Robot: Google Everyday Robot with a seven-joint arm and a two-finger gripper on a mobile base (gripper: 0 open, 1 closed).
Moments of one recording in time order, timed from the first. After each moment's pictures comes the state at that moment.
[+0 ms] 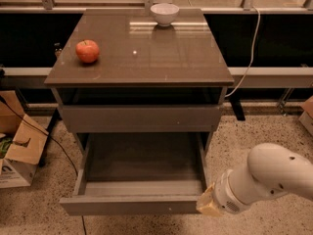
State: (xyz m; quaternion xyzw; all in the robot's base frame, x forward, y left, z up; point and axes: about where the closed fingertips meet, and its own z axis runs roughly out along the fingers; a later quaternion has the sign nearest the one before) arm 0.364 -0.146 0.610 -0.52 0.82 0.18 0.15
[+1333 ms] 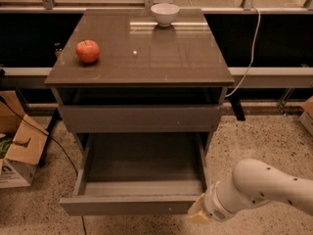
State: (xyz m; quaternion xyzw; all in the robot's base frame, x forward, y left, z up) arm 0.363 -0.130 0.537 -0.51 0.82 0.21 0.14
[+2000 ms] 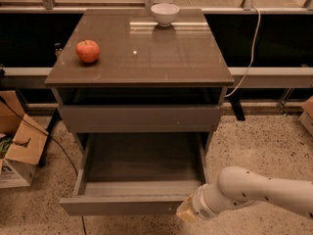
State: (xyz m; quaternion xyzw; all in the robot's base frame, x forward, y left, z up) arm 0.391 -0.101 0.471 -0.49 0.82 0.23 0.16
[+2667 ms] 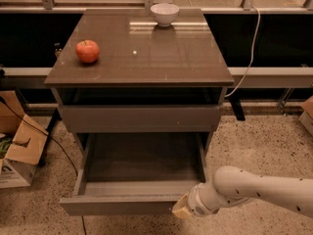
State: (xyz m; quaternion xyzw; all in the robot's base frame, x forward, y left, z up) arm 0.407 -0.089 0.446 -0.48 0.82 0.25 0.17
